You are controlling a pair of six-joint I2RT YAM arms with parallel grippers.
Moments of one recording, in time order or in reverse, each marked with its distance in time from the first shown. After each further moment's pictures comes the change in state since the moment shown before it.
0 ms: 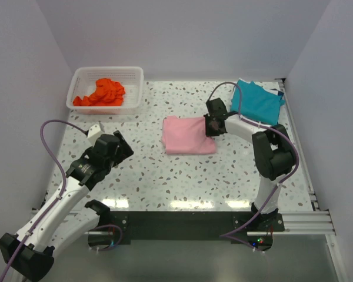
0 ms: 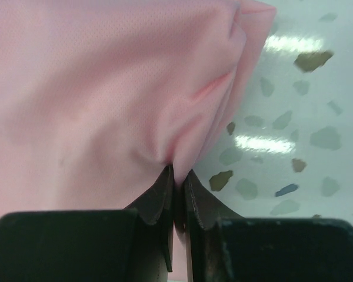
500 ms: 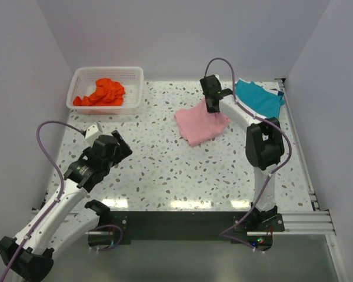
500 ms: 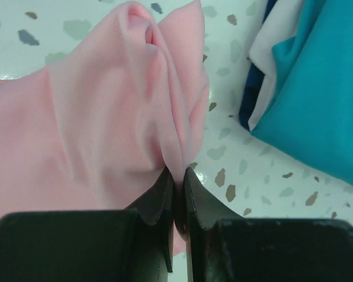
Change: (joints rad) left arm 0.000 -0.023 0.000 -0.001 -0.021 0.000; right arm -0.001 0.172 0.474 -0.218 0.369 -0.232
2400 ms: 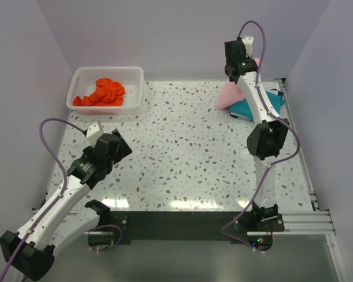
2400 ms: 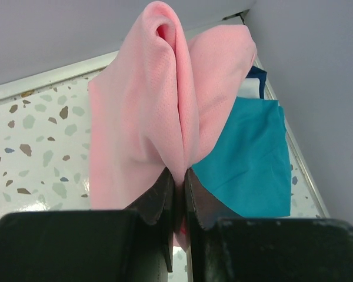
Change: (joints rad) left arm 0.000 0.042 0.000 0.008 -0.060 0.001; right arm -0.169 0.192 0.701 -0.267 0.278 0.075
